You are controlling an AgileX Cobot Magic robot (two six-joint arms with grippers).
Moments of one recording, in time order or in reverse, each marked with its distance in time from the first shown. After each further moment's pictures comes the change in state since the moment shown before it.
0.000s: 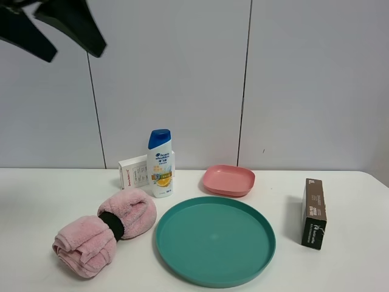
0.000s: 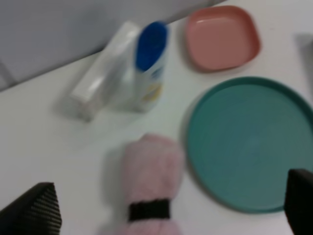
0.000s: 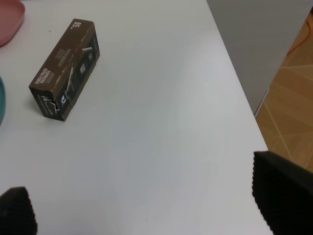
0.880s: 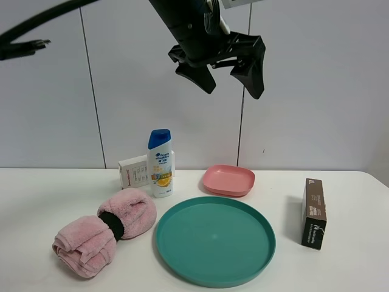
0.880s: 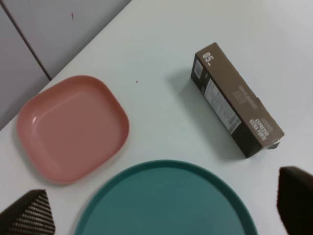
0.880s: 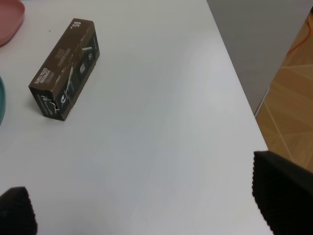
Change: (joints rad) left arm -0.299 0.680 -0.654 0.030 0.032 0.000; right arm 0.000 0.000 0.000 0.000 0.000 0.000
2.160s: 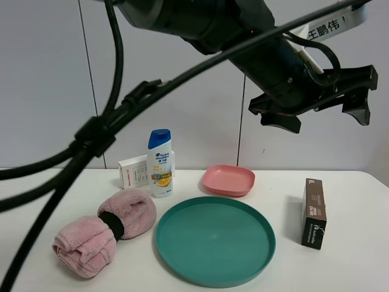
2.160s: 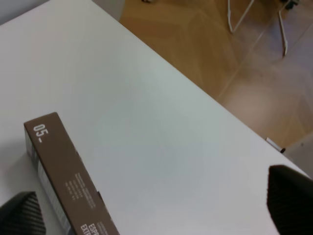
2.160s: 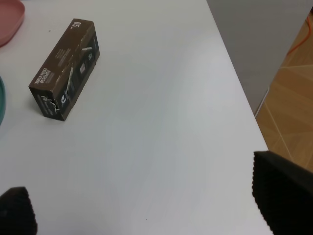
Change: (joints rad) left arm -0.189 0.198 -0.005 -0.291 -0.385 -0.088; right arm 0.000 0.000 0.000 0.000 0.000 0.000
